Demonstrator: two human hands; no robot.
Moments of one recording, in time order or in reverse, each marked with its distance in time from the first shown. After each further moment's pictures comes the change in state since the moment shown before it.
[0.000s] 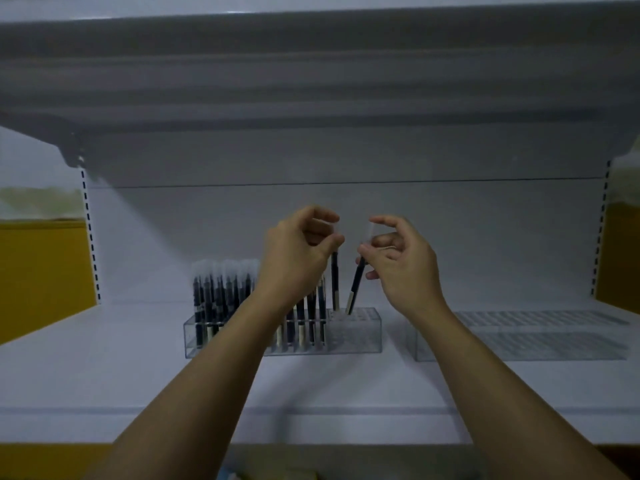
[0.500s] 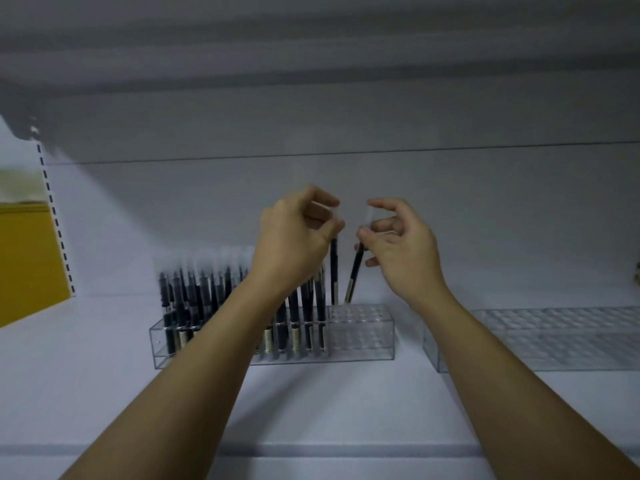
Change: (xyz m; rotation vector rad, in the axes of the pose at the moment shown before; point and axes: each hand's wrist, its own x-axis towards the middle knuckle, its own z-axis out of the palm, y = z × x) left_hand 0.034 -0.050 0.031 0.115 -0.029 0.007; right_hand 0.040 0.062 0.017 0.011 -0.020 0.053
